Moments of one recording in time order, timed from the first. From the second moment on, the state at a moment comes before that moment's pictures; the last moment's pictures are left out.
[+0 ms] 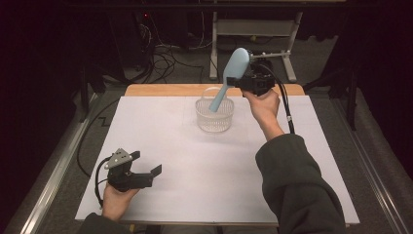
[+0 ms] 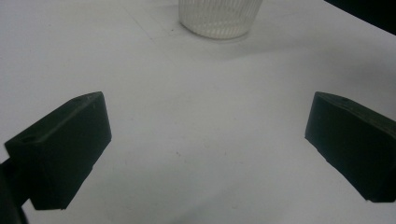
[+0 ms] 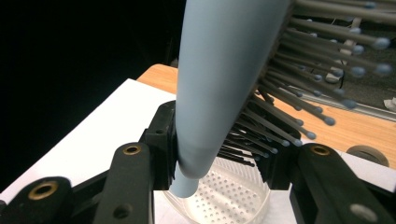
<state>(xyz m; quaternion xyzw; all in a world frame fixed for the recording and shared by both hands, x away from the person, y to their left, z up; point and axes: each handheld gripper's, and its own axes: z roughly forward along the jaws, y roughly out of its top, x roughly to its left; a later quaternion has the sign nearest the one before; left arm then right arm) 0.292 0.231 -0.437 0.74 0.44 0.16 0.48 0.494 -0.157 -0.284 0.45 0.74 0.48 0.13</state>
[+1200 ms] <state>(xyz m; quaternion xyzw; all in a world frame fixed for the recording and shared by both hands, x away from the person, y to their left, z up) 0.292 0.230 -0.438 0.75 0.44 0.16 0.48 0.503 -0.135 -0.304 0.44 0.76 0.46 0.14</state>
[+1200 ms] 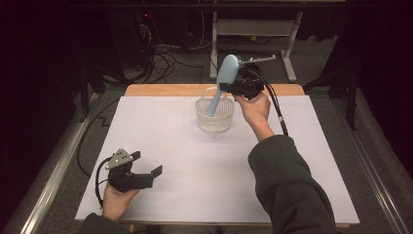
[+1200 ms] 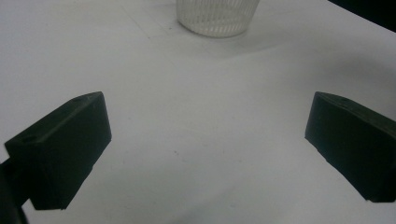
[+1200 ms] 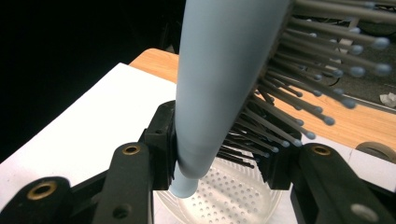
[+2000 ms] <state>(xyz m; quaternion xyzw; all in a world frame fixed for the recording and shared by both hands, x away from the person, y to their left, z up) 0.291 0.230 -0.438 0.74 0.44 0.16 0.48 0.506 -0.130 -0.317 0.45 0.76 0.45 0.14</state>
